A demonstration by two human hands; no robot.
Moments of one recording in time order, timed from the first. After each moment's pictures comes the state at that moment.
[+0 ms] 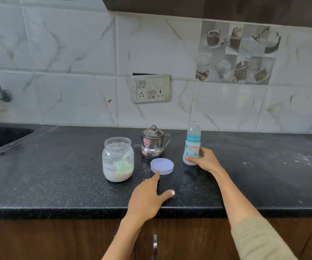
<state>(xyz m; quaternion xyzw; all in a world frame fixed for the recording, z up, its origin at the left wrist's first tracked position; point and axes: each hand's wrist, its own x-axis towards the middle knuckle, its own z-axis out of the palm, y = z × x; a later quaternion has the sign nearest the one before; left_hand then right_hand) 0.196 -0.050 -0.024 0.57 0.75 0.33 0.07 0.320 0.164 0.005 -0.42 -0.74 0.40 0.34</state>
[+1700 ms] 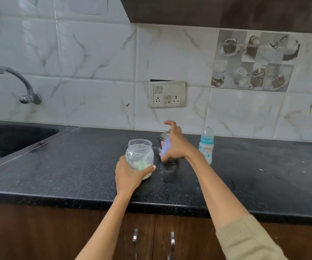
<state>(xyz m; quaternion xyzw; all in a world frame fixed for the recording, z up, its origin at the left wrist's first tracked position) 0.107 -0.063 -0.017 0.31 0.73 0.61 0.03 0.218 0.047 0.086 -0.29 -0.91 0.21 0.22</state>
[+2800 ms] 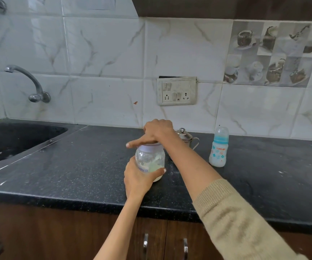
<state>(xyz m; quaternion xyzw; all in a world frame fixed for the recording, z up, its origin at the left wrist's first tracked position) 0.108 -0.062 -0.017 0.29 0.74 0.61 0.04 0.130 0.007 0.126 -0.32 -0.94 -0.10 0.05</state>
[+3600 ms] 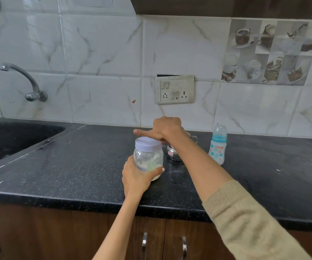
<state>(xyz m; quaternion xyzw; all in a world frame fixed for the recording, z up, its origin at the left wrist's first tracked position) 0.106 -0.062 -0.019 0.29 0.74 0.61 0.03 0.144 0.023 0.128 -0.35 -0.93 -0.11 0.09</state>
